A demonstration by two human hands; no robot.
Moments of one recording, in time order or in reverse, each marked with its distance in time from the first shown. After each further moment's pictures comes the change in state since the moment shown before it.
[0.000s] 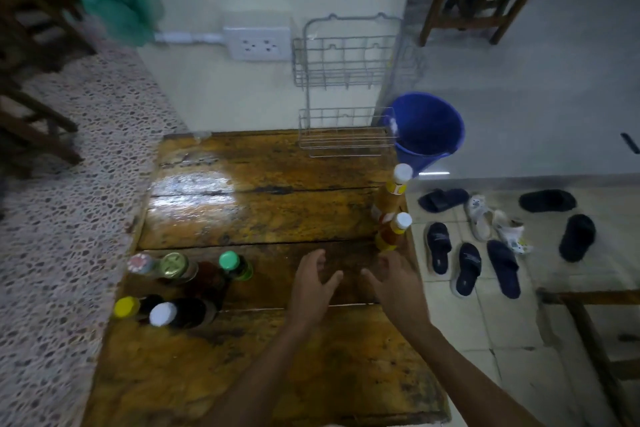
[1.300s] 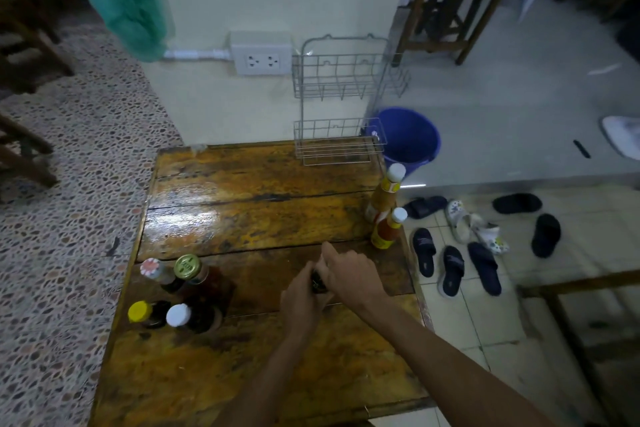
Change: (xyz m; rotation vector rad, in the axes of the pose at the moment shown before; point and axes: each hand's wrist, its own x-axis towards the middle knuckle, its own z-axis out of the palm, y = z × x) left_hand -0.031 -0.021 -0.034 0.048 -0.012 0.160; right_hand -0.019 -0.117 0.010 -0.475 -0.111 -0.385
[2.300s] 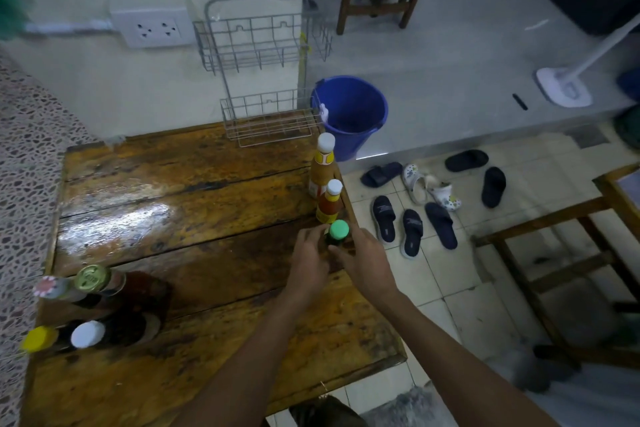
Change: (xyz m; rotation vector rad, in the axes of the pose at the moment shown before) left_hand 0.032 0.069 0.098 -0.004 -0.211 0.052; right_hand -0.066 0.114 0.018 0.552 0.226 0.411
